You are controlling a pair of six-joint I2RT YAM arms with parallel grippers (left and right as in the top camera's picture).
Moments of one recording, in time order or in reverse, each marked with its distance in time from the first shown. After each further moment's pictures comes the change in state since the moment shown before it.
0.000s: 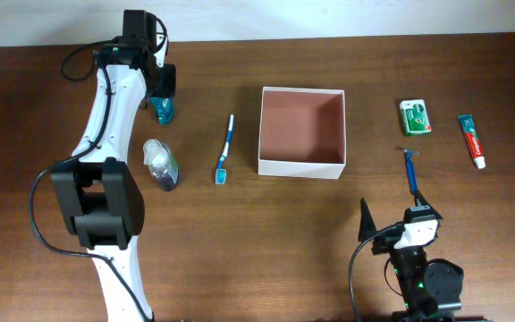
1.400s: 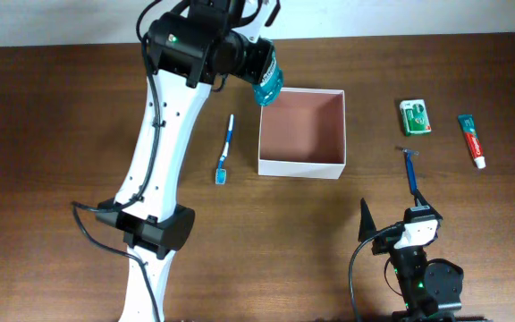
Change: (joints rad) left arm -0.372 0.037 0.776 -0.508 0.247 -0.001; right arm 0.000 0.000 0.000 0.000 0.000 0.000
